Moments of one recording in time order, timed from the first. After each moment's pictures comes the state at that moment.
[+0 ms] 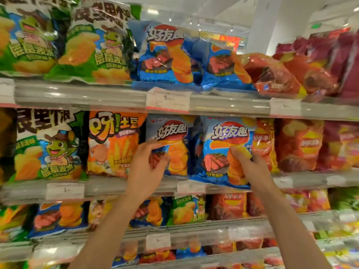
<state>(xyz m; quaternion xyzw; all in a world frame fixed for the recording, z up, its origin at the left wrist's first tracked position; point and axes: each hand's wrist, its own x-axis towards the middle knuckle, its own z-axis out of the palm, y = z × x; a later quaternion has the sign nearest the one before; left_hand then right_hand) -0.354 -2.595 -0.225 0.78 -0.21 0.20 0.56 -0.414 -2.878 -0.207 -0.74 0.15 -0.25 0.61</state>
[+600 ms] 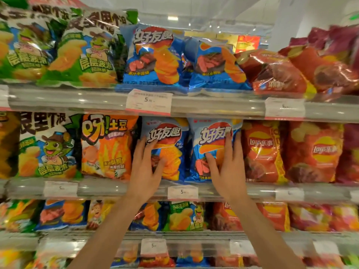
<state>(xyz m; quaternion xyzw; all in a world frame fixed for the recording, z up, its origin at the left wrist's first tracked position) -0.333 -2.633 -0.249 0.85 -0.16 0.27 0.43 -0.365 -2.872 -0.240 -0.87 0.00 -0.42 0.26</state>
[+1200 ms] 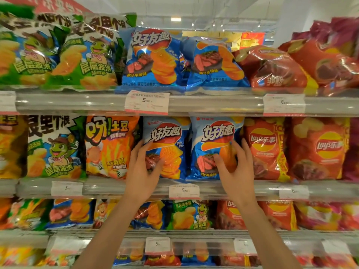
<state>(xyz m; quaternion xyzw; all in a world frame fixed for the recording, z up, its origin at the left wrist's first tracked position) -0.345 -2.626 -0.246 0.83 -0.13 0.27 0.46 -0.386 -2.879 -0.240 -0.81 0.03 -0.37 0.46</state>
